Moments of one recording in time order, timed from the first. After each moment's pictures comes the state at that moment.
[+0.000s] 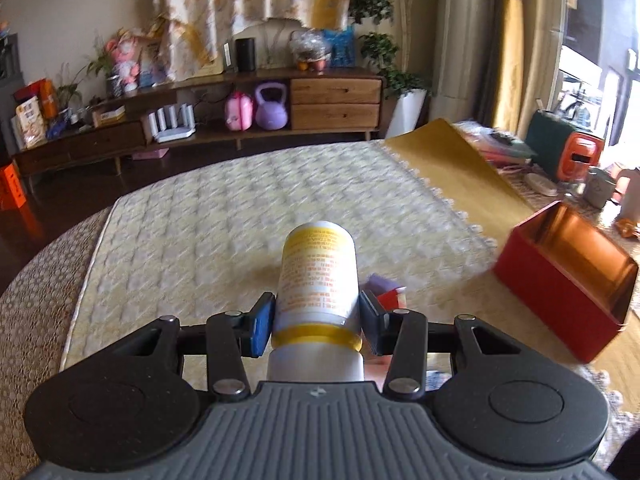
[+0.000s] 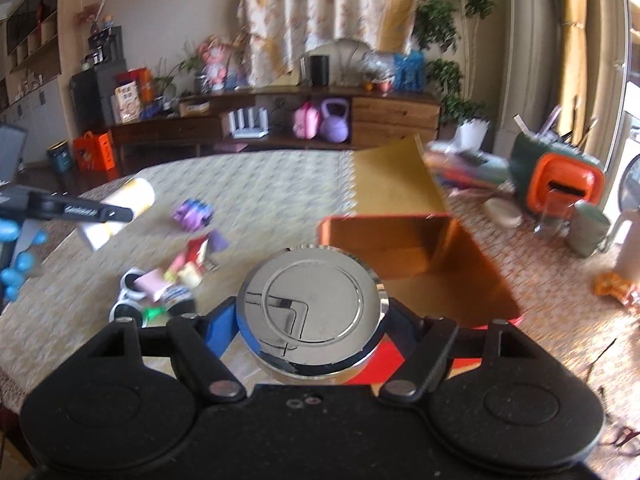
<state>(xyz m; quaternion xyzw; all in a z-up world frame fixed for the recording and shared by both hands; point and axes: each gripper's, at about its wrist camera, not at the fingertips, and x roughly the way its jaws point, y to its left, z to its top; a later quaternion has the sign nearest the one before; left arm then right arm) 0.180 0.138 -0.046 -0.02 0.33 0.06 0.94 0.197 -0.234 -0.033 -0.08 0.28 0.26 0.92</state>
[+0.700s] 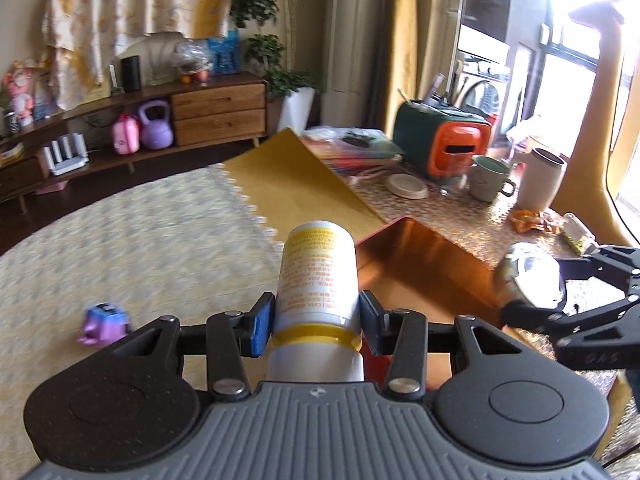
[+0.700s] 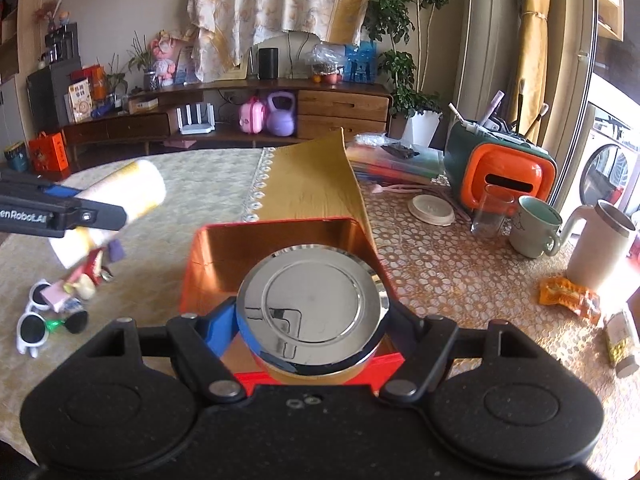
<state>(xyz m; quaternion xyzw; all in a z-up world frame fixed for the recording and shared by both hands) 0.252 -0.025 -0.023 -0.01 0.33 -0.08 0.94 0.273 -0.287 -0.046 -0.10 0.30 0.21 0.93</state>
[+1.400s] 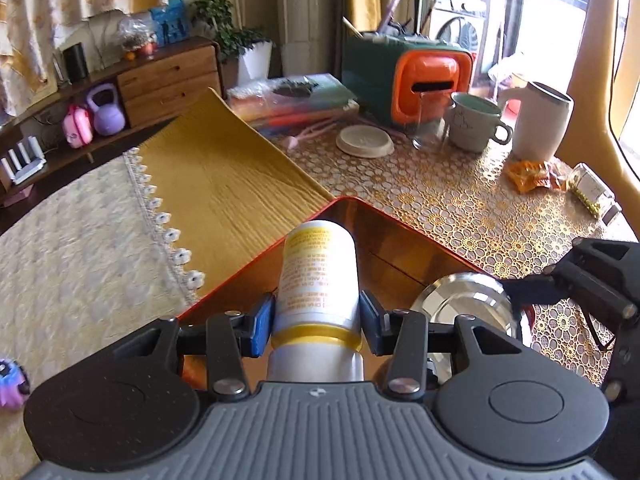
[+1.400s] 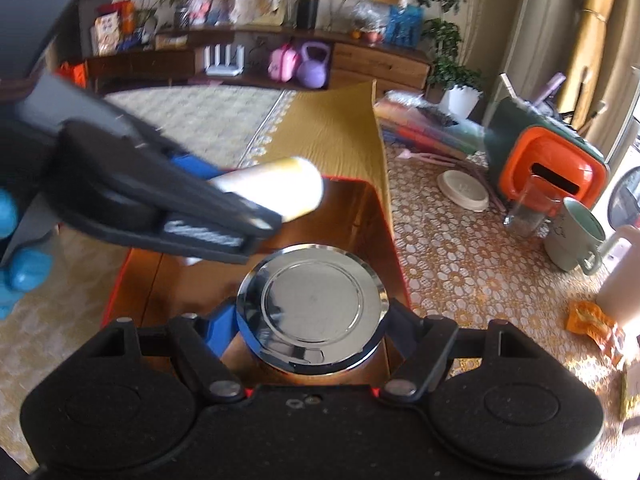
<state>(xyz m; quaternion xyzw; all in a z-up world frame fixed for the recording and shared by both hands) 0.358 -0.123 -0.079 0.05 0.40 -0.11 0.91 0.322 -0.265 -0.085 -0.18 0.35 0.25 0.88</state>
